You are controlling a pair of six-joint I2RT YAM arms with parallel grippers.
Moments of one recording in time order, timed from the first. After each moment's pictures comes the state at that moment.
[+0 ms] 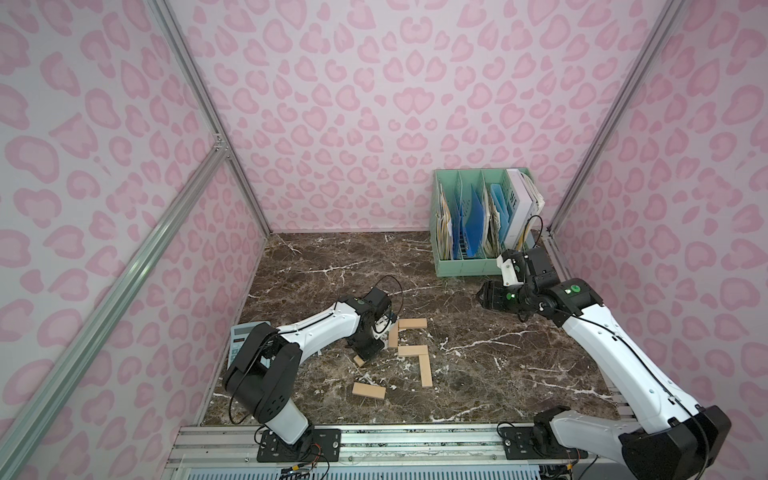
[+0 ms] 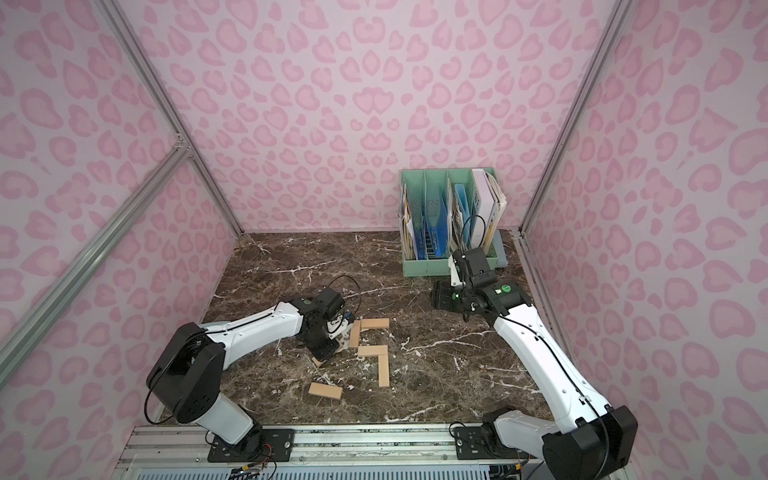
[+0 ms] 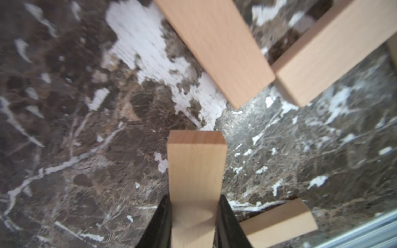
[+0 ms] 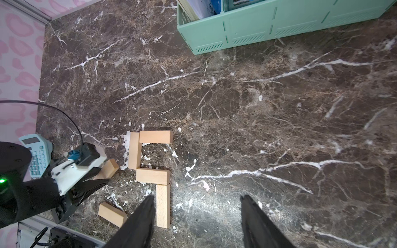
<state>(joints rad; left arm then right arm) -0.61 1.60 1.05 -0.92 0.01 0.09 0.41 1.20 1.21 -0.92 -0.12 0.44</state>
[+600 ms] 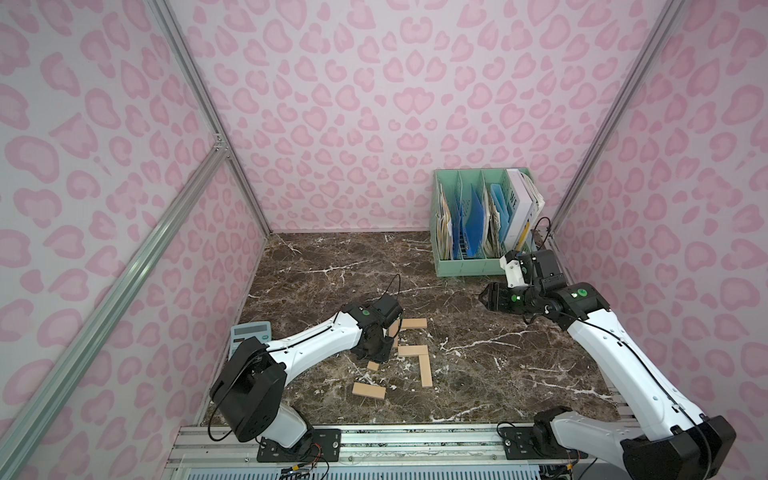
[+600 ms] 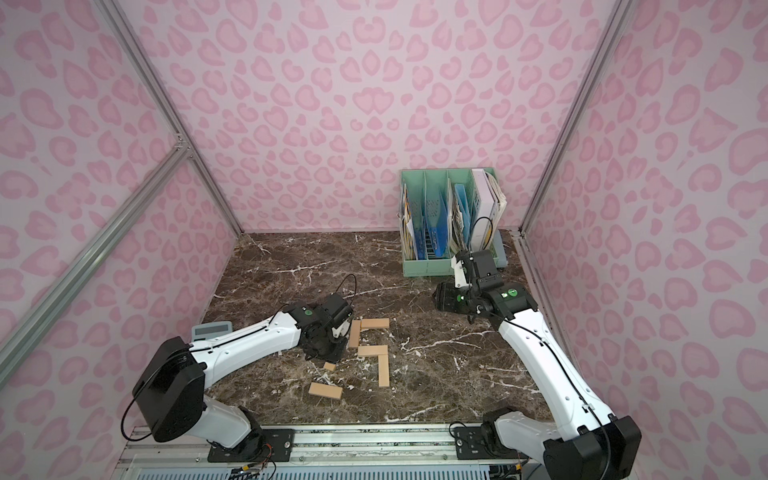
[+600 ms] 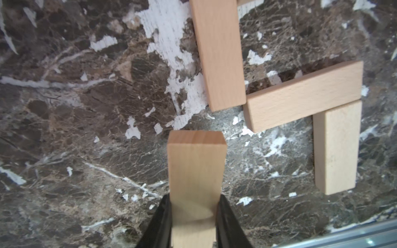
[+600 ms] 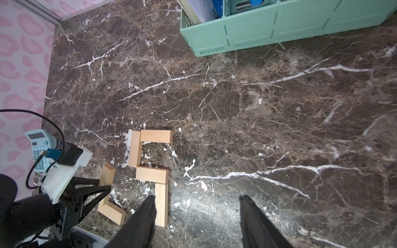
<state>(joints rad) -0.77 1.52 0.99 -0.87 -0.03 -0.55 0.35 1.17 1.18 -0.90 -0.17 0.38</state>
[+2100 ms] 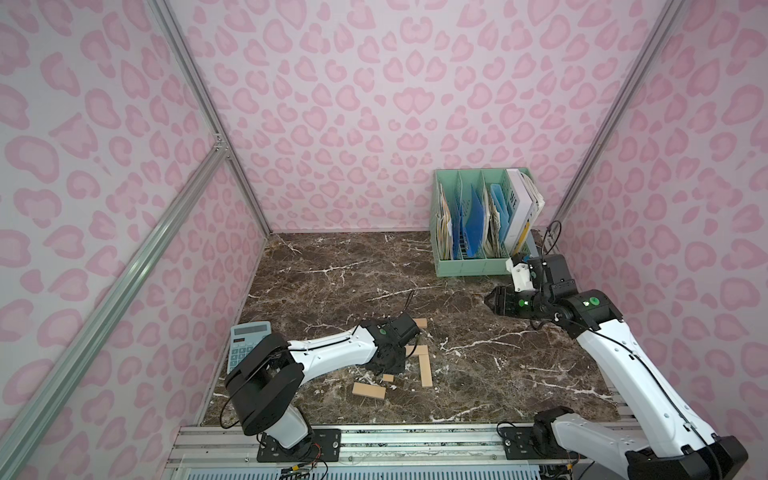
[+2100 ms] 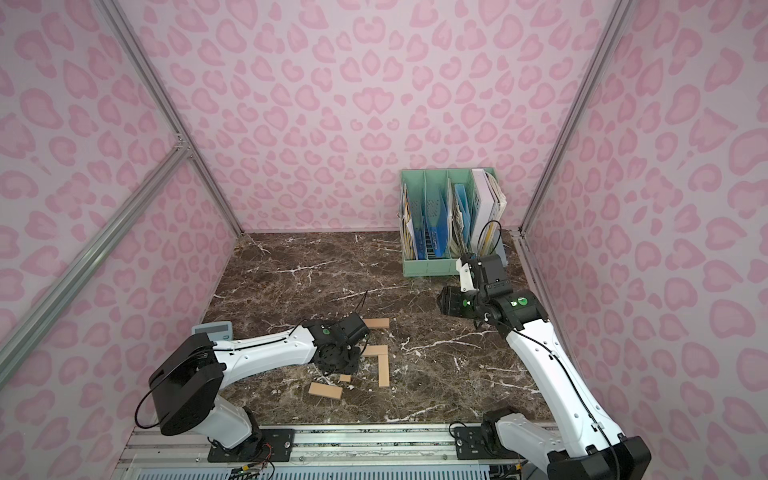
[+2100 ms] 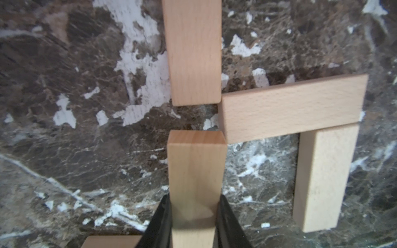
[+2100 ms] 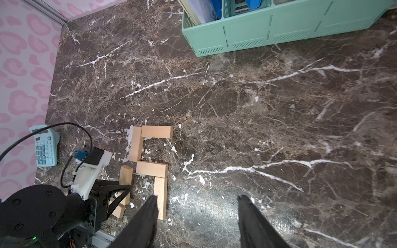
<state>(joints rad) -0.91 1.58 0.93 -0.73 -0.06 -0.84 0.34 1.10 1.16 -0.93 -0.18 0.36</state>
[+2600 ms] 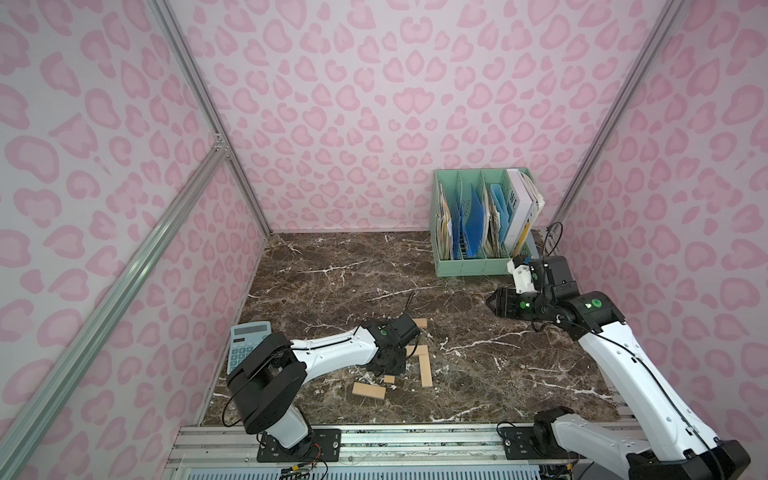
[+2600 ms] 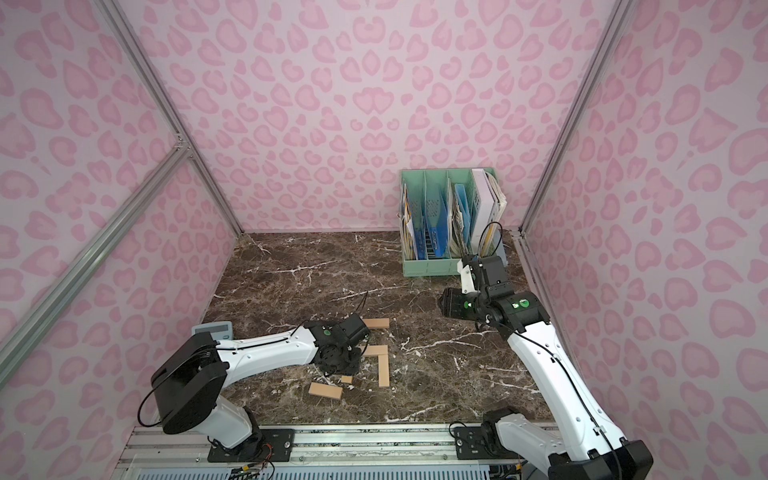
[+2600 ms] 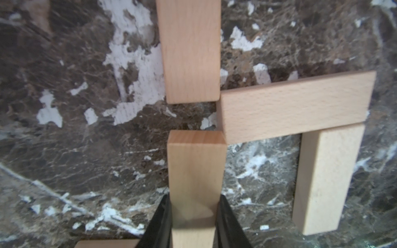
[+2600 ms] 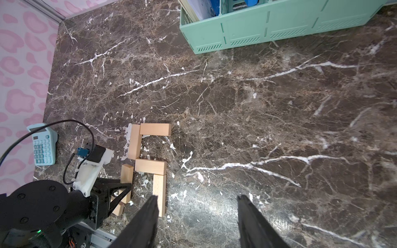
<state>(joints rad) -0.91 1.59 0.92 -0.71 -0.04 -0.84 0.34 1.09 1.16 -0.95 -0.17 0.36</state>
